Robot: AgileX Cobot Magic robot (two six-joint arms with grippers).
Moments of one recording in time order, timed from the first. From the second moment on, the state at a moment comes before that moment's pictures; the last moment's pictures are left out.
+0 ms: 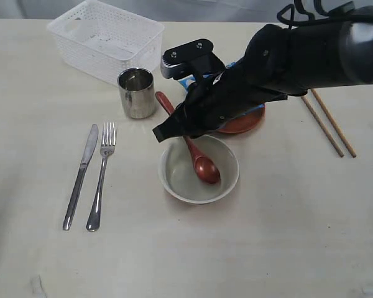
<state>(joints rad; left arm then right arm) -0.11 0.00 0.00 0.00 0.32 -0.03 0.66 1.81 -1.01 0.60 0.35 -0.56</state>
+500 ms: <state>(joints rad) -0.11 0.00 0.00 0.00 0.32 -0.03 0.66 1.80 -1.05 0.59 0.40 -0.57</state>
